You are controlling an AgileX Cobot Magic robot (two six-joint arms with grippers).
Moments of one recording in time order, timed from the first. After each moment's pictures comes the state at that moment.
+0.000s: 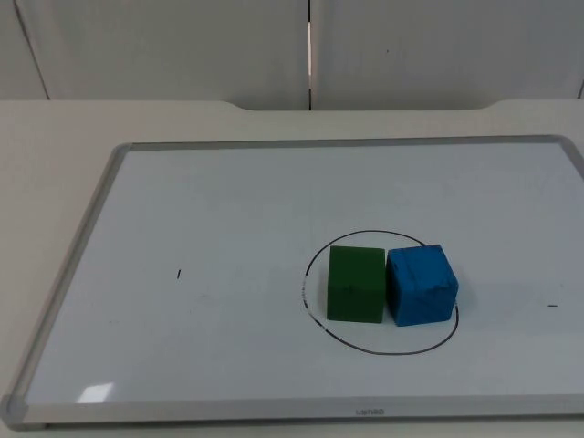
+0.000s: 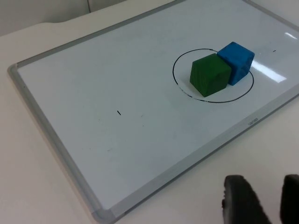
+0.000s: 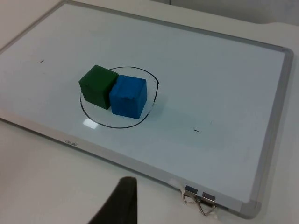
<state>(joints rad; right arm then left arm) 0.45 0.00 -0.52 -0.08 1.09 0.05 -0.54 0.00 -0.50 -0.07 1.09 0.05</state>
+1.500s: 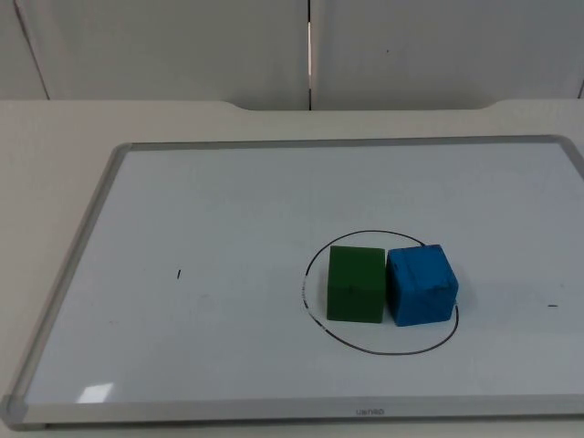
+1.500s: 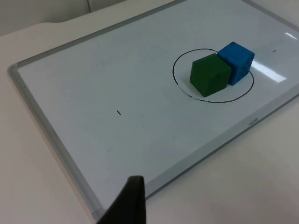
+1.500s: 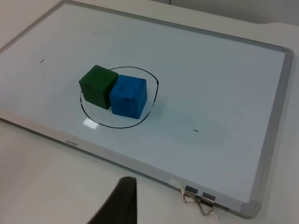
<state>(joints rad) 0.45 0.00 -0.52 -0.08 1.09 0.05 -0.54 0.00 -0.50 -0.07 1.09 0.05</state>
